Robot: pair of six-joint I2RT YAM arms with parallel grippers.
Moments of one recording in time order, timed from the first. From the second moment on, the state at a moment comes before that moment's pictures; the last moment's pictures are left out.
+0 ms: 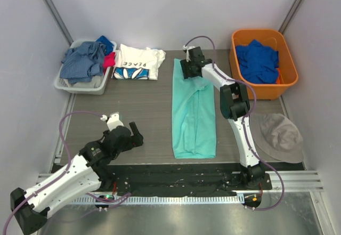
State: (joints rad) left arm -0.80 0.62 0.48 -0.69 -0.44 -0.92; right arm 0.37 2.52 2.16 -0.45 0.04 0.02
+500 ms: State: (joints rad) left arm -0.80 0.65 0.48 -0.69 -0.44 -0.92; right arm 0.40 2.54 2.21 -0.47 0.00 0.02
